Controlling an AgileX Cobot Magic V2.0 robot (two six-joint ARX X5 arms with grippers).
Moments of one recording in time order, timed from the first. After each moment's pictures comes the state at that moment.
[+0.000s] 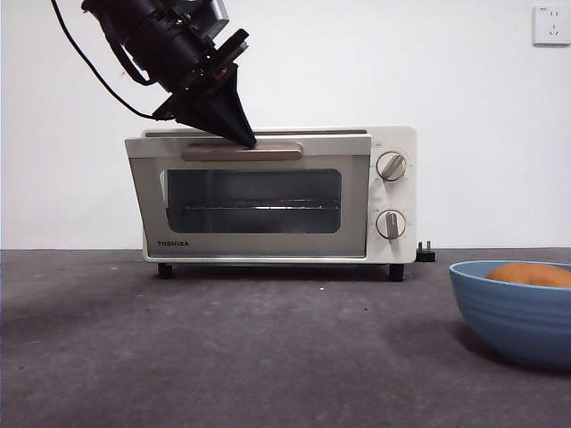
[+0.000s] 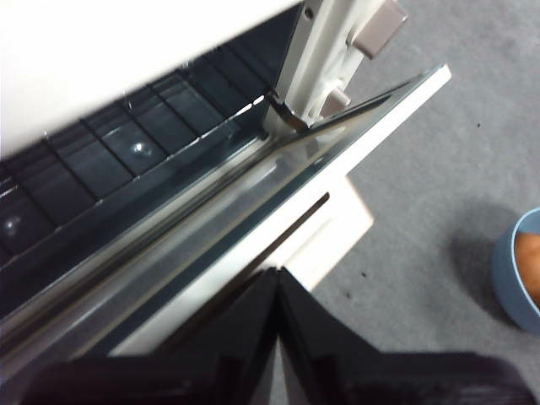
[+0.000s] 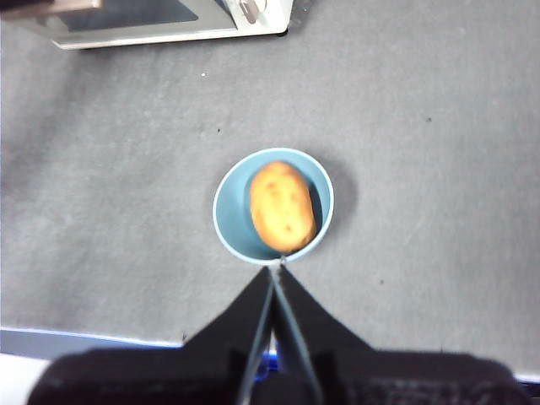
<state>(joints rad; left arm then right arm) -0.37 1.80 1.56 -0.58 0.41 0.18 0.44 0.54 1.14 -1.34 0.06 0.38</state>
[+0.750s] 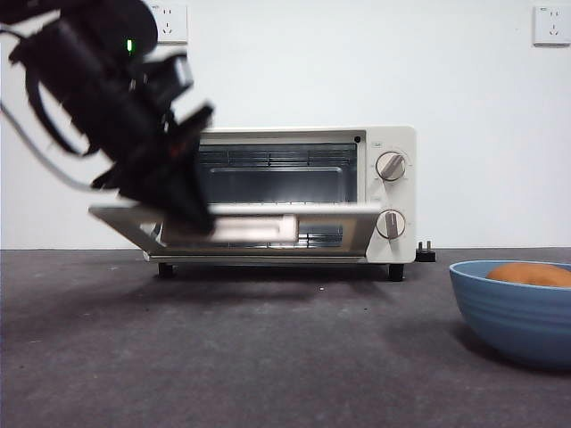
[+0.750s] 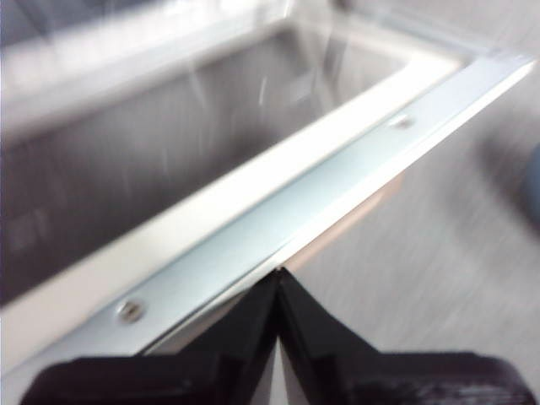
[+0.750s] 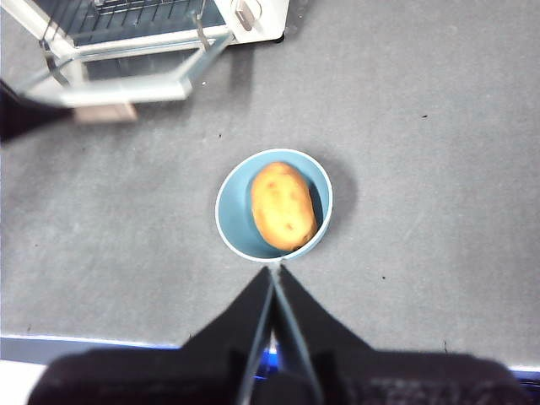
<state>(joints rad) -0.39 1.62 1.05 -0.30 0.30 0.06 0.44 0.51 1.14 -1.35 0.07 0.41</state>
